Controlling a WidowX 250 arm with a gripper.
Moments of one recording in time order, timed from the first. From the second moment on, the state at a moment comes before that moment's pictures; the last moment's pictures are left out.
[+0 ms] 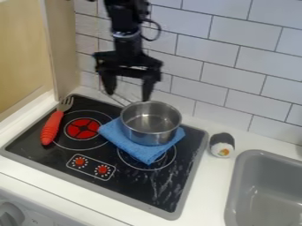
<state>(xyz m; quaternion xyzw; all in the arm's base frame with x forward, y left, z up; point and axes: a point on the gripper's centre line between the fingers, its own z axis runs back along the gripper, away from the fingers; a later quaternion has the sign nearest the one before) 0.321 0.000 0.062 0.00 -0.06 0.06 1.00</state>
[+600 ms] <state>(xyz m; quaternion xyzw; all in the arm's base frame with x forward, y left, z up) 0.338 -0.076 0.051 -0.01 -0.05 -0.03 1.00</state>
